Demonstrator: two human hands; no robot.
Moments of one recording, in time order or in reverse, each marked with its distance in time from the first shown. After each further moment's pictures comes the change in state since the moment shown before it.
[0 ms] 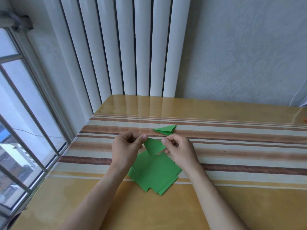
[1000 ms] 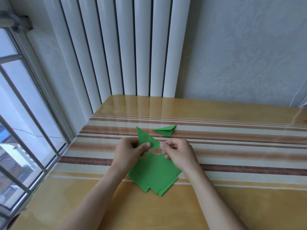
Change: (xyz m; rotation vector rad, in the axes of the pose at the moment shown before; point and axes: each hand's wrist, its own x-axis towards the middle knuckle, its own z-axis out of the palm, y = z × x) left_hand -0.001 -0.005 -0.002 0.163 -0.187 -0.089; right_hand -0.008 -0.007 -0.001 -0.011 -0.046 0.098
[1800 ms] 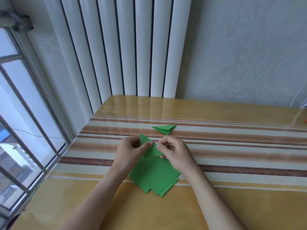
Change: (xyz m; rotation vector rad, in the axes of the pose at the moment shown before) left_hand -0.005 0.010 0.002 -0.106 -0.033 0.038; right_hand -0.002 -0.005 0.003 0.096 -0.123 -0.134
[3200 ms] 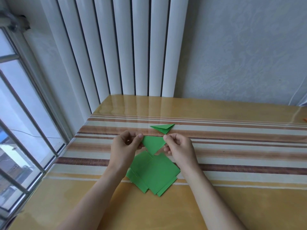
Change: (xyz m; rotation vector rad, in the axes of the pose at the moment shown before) left_hand 0.002 0.001 0.000 -0.158 0.175 0.015; right_hand 0.003 0.001 0.000 0.174 0.254 0.141
